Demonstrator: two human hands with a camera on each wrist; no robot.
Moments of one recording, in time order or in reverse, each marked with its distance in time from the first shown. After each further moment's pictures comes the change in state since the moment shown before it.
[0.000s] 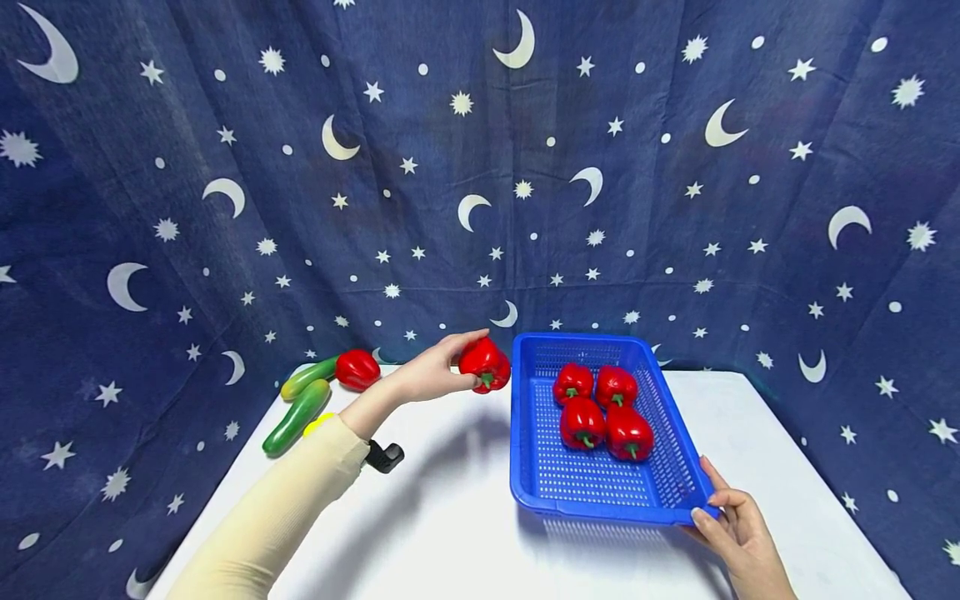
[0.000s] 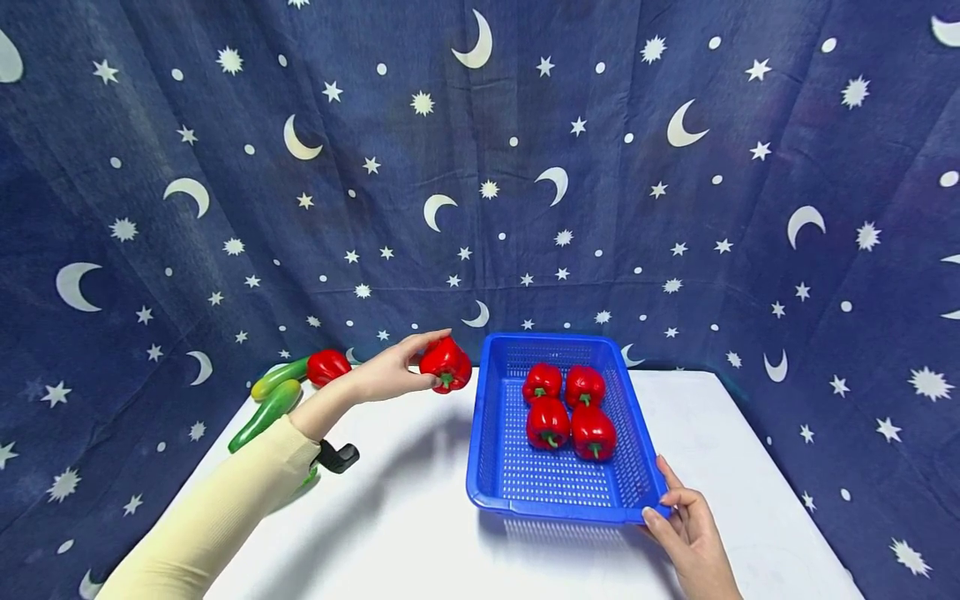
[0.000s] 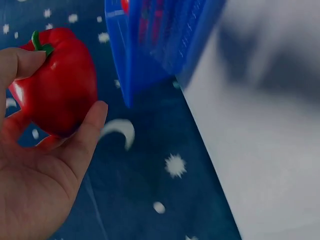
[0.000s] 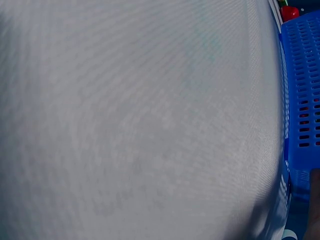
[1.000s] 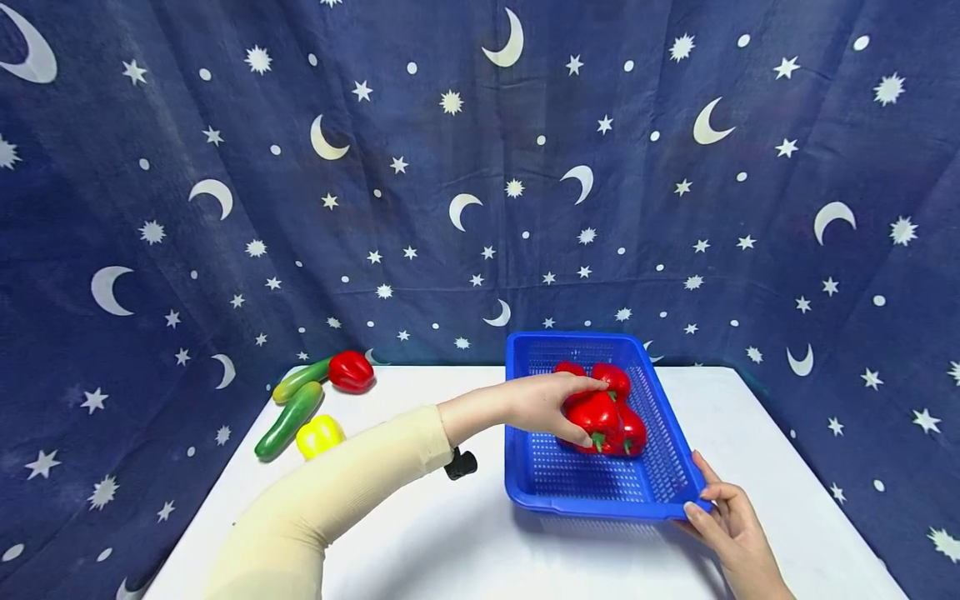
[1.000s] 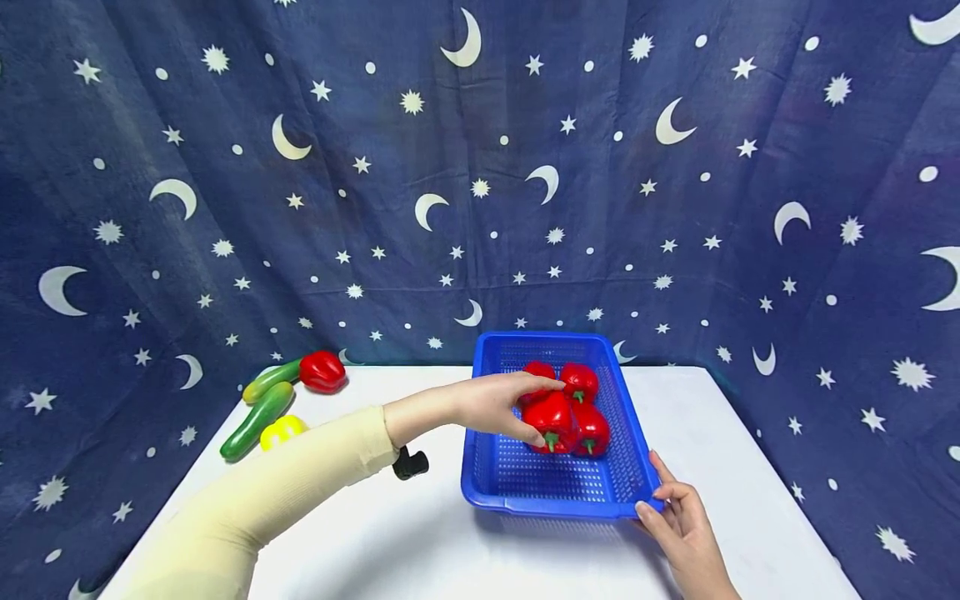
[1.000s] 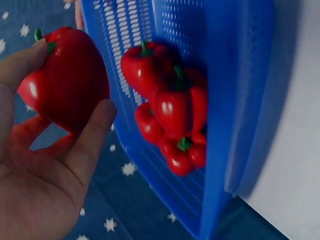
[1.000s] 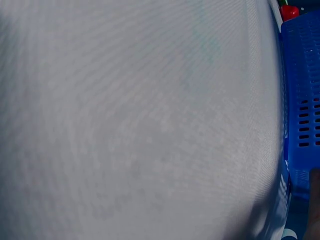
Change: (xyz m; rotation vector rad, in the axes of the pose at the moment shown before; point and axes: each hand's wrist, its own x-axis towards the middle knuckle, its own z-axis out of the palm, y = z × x) left_hand 0.044 0.111 0.094 0.268 -0.404 0.163; right_hand -0.001 -0.001 -0.002 -0.034 -0.002 0.014
